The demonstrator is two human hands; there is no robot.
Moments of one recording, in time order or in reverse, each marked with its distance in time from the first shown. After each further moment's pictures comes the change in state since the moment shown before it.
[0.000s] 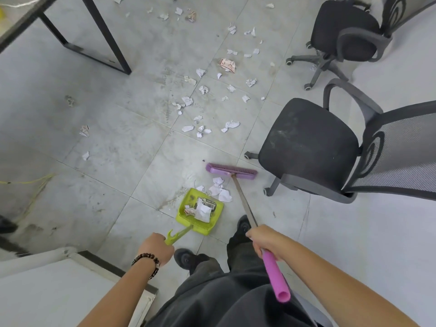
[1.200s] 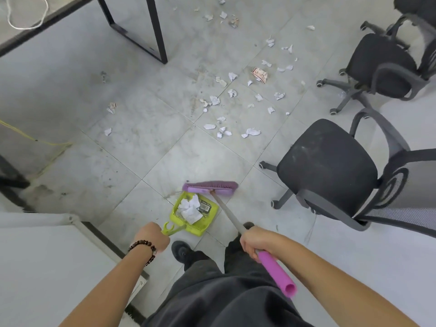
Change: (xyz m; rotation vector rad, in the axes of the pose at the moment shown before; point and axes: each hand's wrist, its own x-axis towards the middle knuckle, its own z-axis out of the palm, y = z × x) left_hand 0.001 -0.067 -0.002 -0.097 0.044 -0.099; right_hand -0.022 -0.047 0.048 -0.302 -0.166 -0.069
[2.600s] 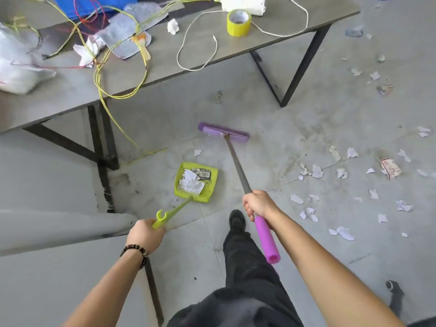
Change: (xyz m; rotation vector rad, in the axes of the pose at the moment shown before) left_hand 0.194 -0.136 -0.332 -0.727 0.319 -0.437; right_hand 0.139 -0.595 -0.031 0.018 0.100 -0.380
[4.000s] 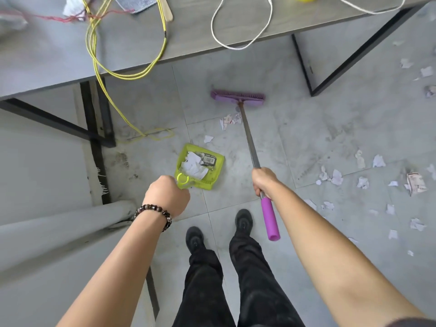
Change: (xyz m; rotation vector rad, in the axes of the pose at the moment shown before) left_hand 0.159 0.106 -0.074 0.151 -0.078 0.042; right_hand 0.216 -0.108 0.086 -0.426 0.141 0.158
